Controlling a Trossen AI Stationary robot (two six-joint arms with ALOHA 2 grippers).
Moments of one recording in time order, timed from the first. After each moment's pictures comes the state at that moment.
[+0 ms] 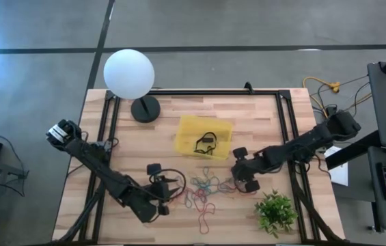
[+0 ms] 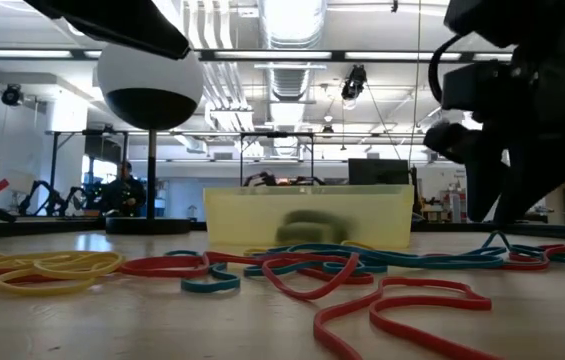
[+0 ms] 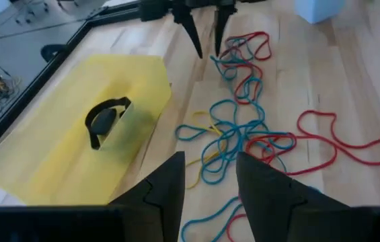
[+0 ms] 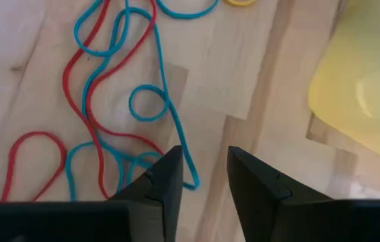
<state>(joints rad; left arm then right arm) -0.70 1.56 1.02 -0.28 -0.87 -0.47 0.33 1.46 0.69 -0.41 0.13 0.02</state>
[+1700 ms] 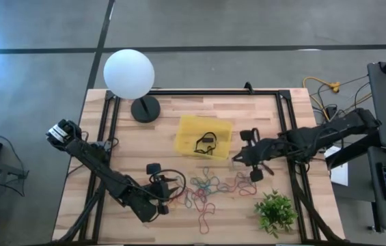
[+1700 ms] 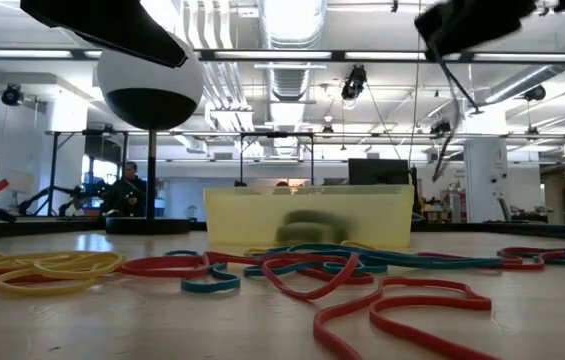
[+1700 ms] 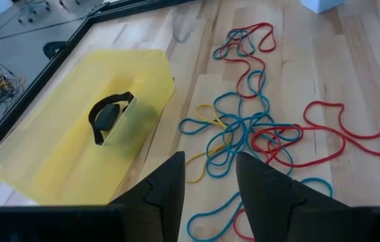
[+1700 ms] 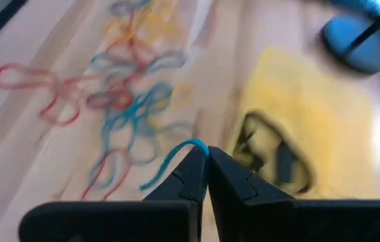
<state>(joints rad) -0.70 1.56 1.00 -0.30 -0.87 -0.46 0.28 1.08 0.84 -0.46 0.19 -0.08</state>
